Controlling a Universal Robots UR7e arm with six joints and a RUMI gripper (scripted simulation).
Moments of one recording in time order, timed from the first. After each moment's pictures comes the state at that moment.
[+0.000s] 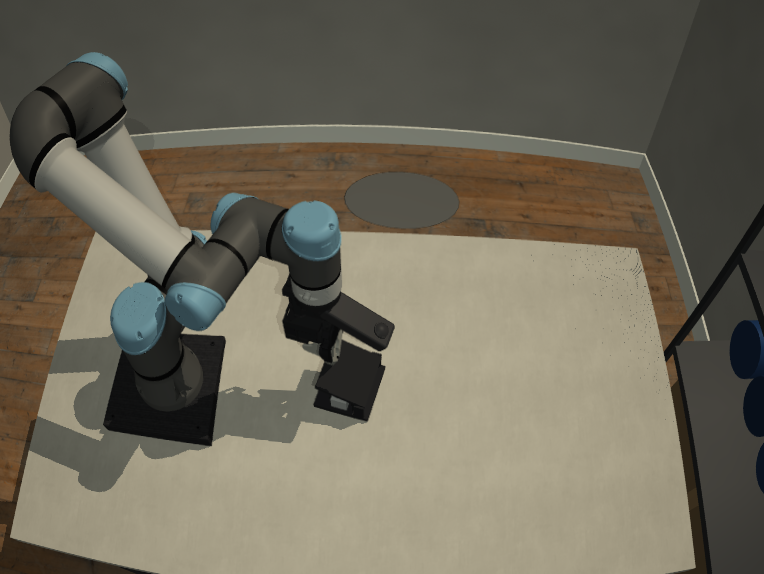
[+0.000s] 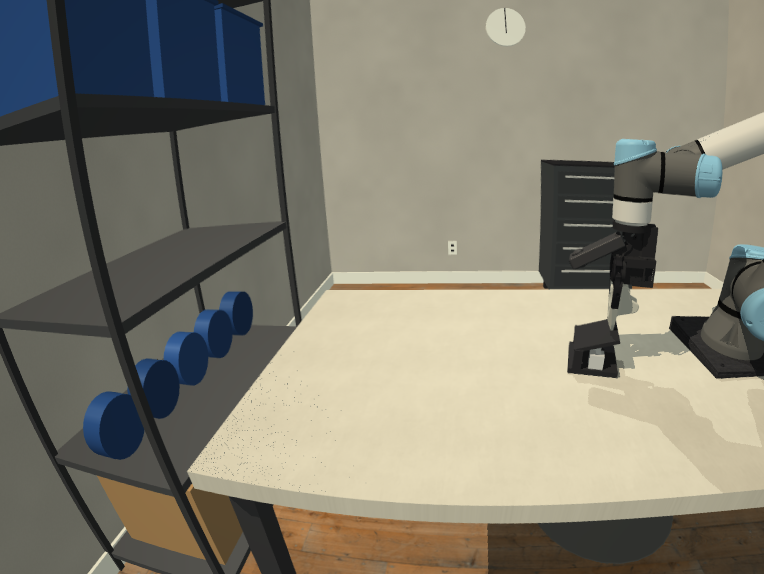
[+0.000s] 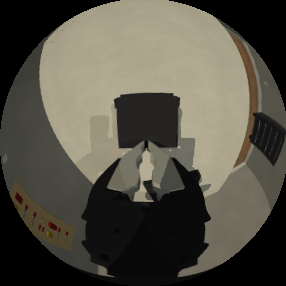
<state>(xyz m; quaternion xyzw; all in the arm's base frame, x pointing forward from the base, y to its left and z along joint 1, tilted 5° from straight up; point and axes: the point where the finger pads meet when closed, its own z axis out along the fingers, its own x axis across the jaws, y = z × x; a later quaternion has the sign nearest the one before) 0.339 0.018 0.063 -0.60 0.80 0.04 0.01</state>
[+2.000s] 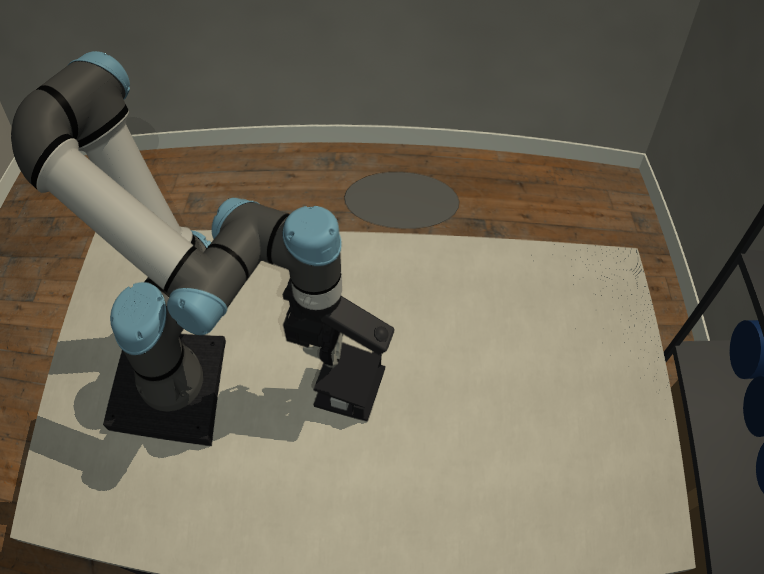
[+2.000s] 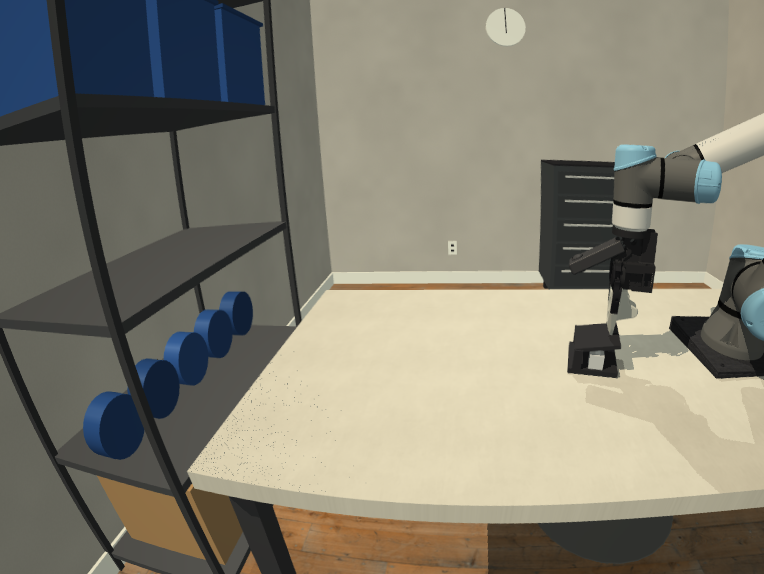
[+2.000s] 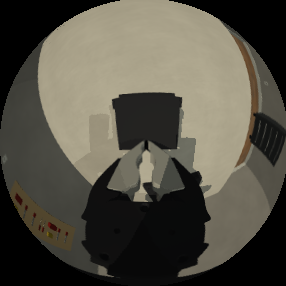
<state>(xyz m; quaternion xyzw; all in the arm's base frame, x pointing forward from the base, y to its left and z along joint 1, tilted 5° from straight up) 0.339 0.019 0.053 -0.60 0.80 0.04 0.01</state>
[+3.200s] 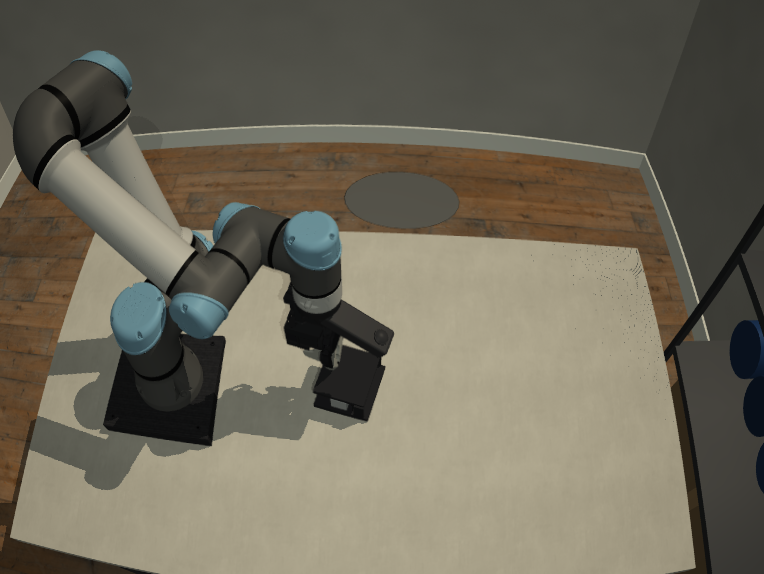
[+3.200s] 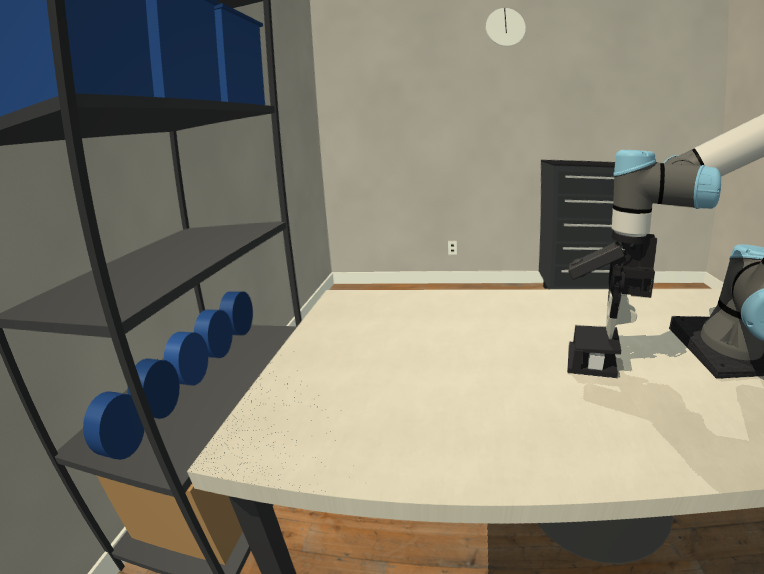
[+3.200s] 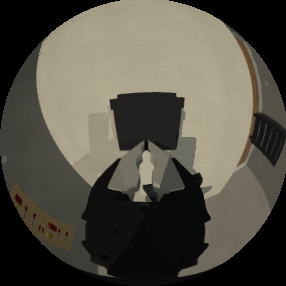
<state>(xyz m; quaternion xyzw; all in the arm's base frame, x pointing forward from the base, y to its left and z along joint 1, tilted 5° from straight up) 0.339 0.020 0.043 -0.60 0.80 0.04 0.01</state>
